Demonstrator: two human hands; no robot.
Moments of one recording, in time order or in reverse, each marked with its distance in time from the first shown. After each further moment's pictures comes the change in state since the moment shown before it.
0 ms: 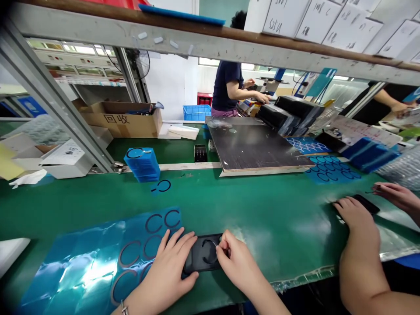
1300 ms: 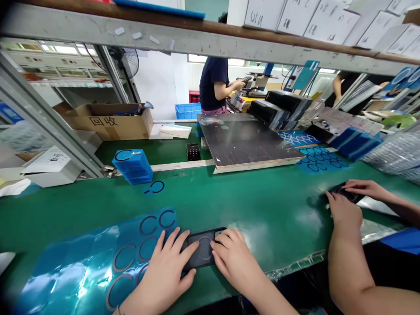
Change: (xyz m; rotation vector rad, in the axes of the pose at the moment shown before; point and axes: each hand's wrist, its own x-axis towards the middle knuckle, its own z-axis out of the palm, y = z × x) left_hand 0.003 0.007 -0.006 0.173 -0.048 0.042; right_hand -0.013 0.017 -0.003 -0.503 0.081 -0.527
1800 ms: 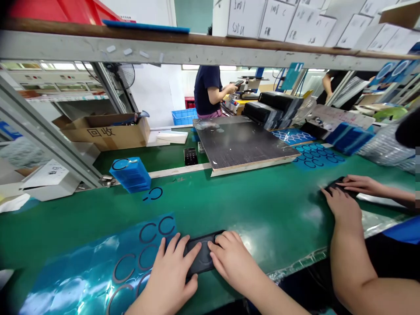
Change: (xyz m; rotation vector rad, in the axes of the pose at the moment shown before) left_hand 0.005 0.007 0.004 0.003 0.018 -0.055; right_hand 0.008 0.000 0.006 -0.033 -0.055 0.006
